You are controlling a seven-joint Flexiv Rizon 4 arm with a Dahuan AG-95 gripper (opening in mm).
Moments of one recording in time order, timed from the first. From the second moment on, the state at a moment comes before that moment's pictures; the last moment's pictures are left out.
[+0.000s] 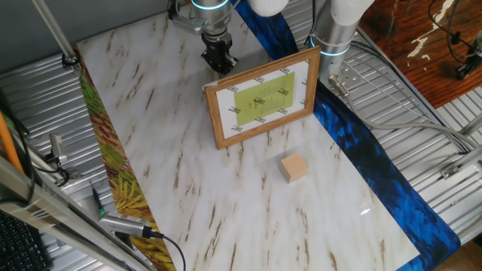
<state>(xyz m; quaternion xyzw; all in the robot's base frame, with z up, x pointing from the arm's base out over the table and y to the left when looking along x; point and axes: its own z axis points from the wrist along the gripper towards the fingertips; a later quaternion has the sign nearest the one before) 0.332 -0.114 0.046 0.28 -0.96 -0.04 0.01</state>
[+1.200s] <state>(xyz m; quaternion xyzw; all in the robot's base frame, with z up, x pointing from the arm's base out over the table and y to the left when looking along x) 0.330 -0.114 0.047 0.30 -0.95 -0.05 0.00</state>
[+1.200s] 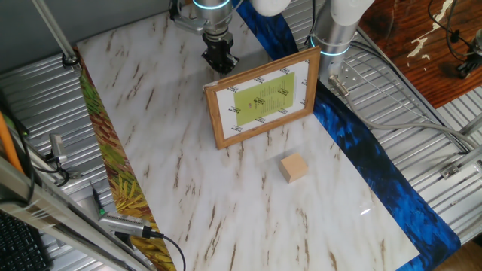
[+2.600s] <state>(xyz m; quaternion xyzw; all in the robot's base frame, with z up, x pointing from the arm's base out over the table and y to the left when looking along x) 0.441 -0.105 0.059 0.33 -0.94 -0.04 0.01</state>
